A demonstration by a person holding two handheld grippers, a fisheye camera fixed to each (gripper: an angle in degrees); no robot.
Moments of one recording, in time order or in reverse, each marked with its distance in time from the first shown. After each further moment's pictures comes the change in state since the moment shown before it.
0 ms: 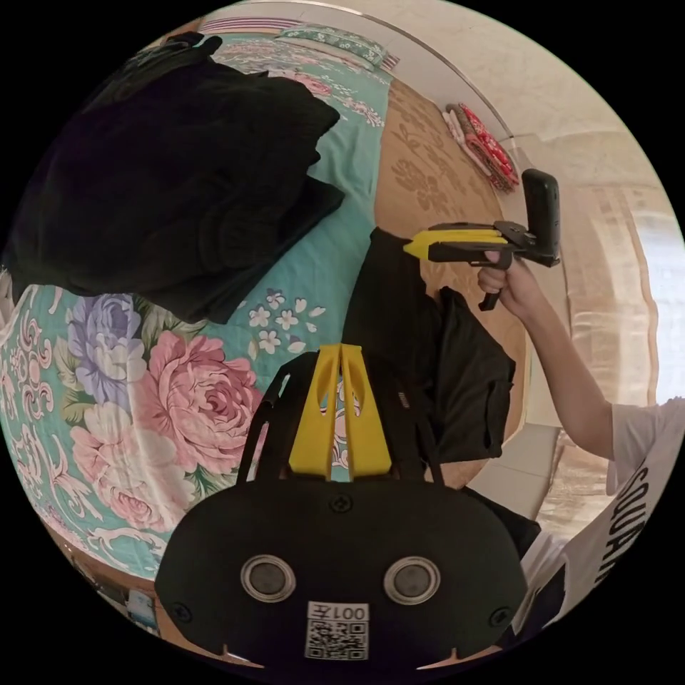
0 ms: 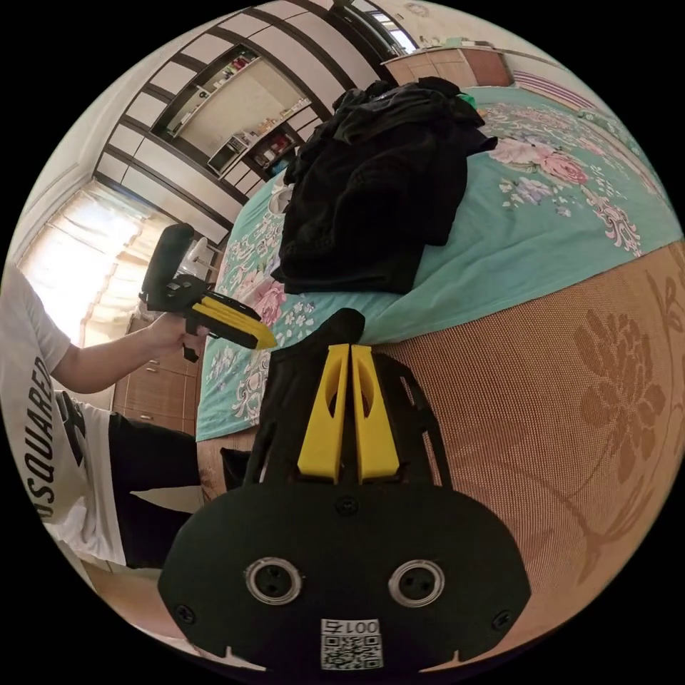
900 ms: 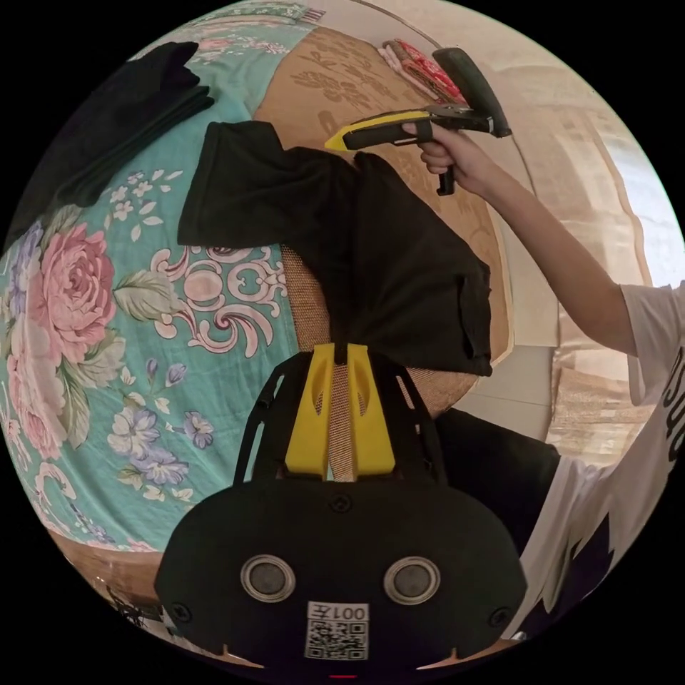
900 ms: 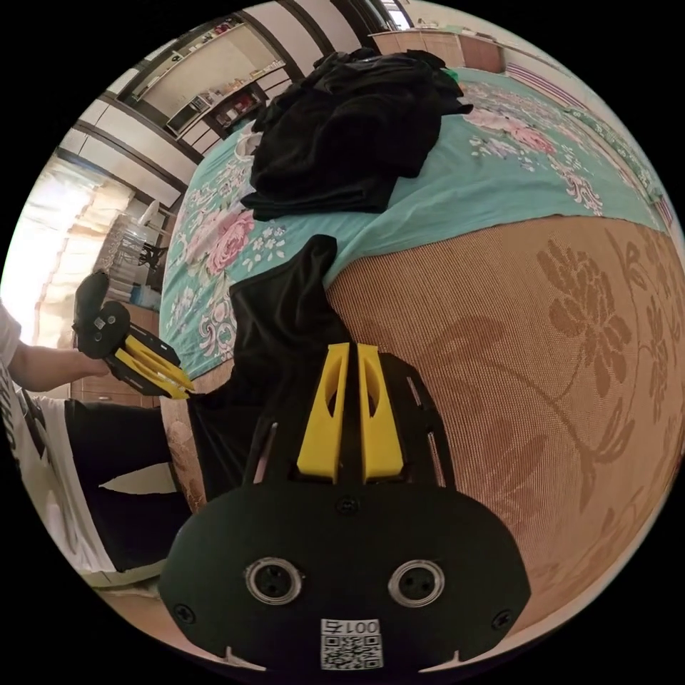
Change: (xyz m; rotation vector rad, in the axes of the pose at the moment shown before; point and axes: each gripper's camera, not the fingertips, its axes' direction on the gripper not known) left arm 0.064 0.085 0.104 -0.144 0.077 0.147; right arm -0.043 0.046 0.035 -0.150 0.215 -0.011
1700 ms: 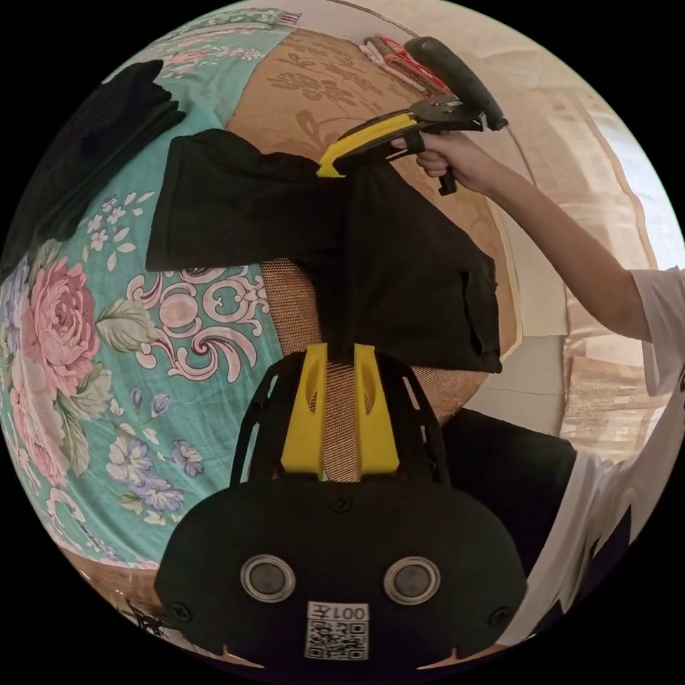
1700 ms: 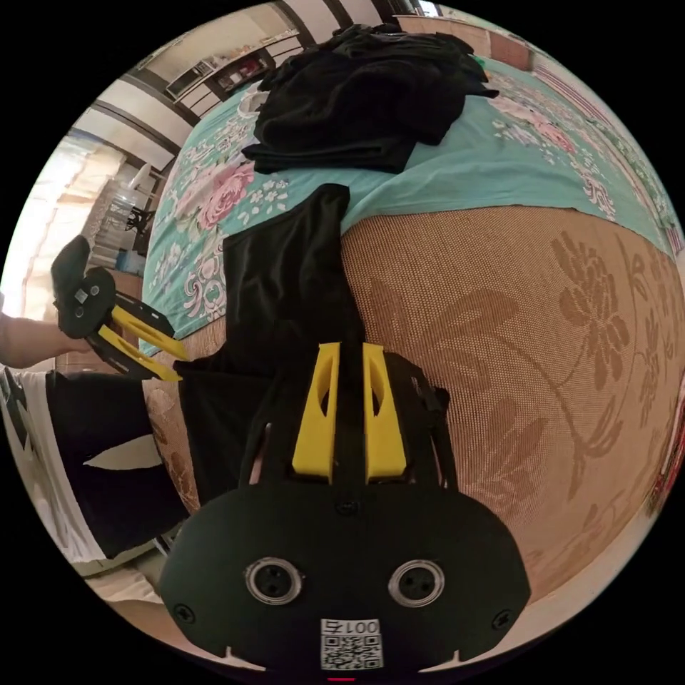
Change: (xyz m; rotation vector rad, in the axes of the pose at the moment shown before) left arm 0.015 -0.018 0.058 -0.023 -0.039 0.081; right arm -0.028 0.004 0.034 -0.143 0.070 -0.063
